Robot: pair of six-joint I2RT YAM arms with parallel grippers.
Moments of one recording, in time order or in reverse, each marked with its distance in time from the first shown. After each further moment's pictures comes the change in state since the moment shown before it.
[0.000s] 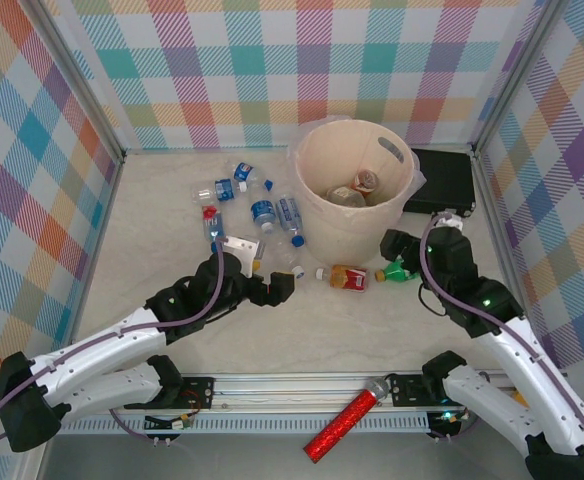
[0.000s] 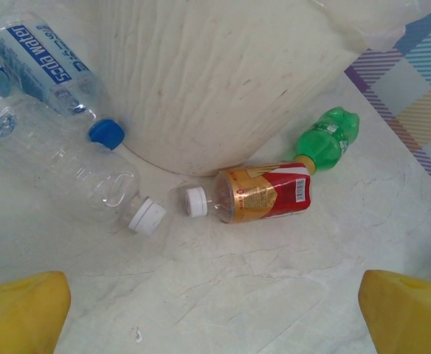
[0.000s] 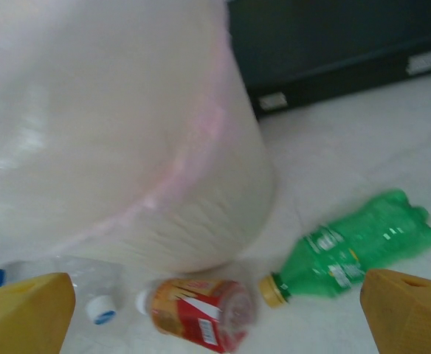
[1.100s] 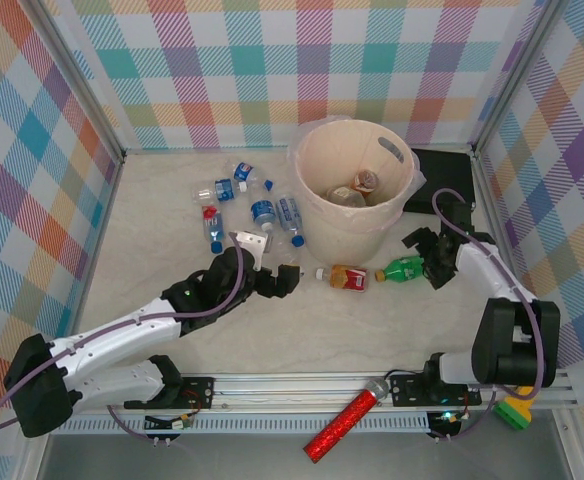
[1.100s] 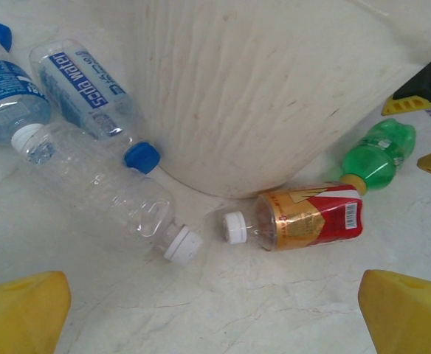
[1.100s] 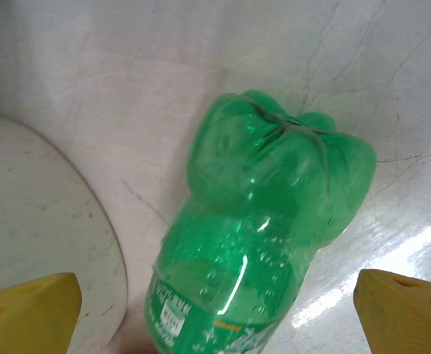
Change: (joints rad) left arm 0.000 0.127 0.024 0.074 -0.111 0.052; right arm -0.555 0.647 -0.026 0.112 -0.472 0.252
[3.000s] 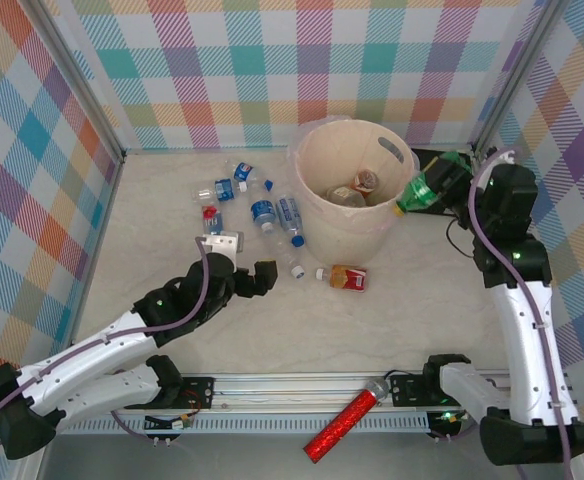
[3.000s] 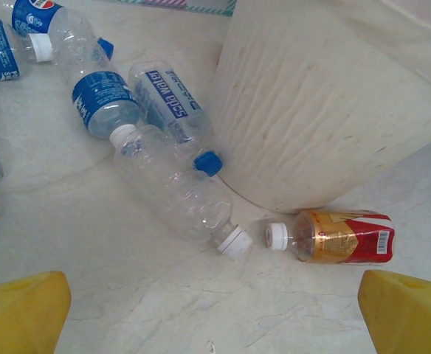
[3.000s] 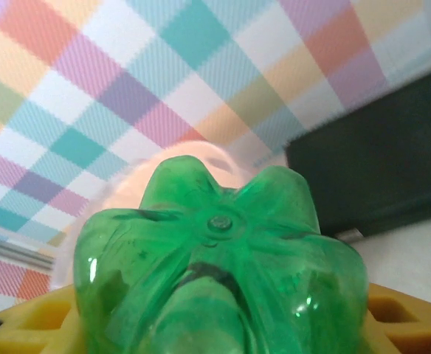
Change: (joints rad) left arm 0.000 -0.195 0.016 -0.213 -0.151 -0.104; right arm 0.156 -0.393 0.444 0.077 0.067 -0.271
